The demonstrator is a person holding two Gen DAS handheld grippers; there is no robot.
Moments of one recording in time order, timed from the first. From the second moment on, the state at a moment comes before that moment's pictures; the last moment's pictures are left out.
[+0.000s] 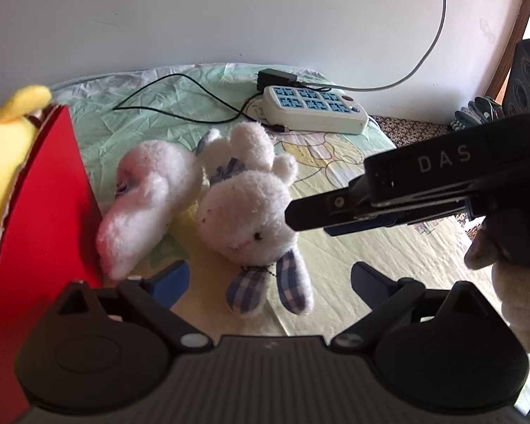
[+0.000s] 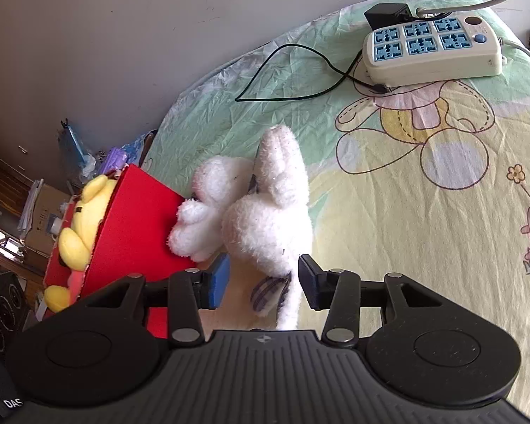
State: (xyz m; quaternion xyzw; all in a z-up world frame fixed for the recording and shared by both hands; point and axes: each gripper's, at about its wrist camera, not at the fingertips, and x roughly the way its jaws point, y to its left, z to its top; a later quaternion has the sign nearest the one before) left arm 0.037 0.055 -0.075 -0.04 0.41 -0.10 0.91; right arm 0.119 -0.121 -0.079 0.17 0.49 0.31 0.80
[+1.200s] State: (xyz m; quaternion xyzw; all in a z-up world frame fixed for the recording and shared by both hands) left arm 0.036 0.035 -0.097 -0.08 0.45 -0.22 0.86; right arm 0.112 -0.195 -0.108 0.24 0.54 0.20 0.78
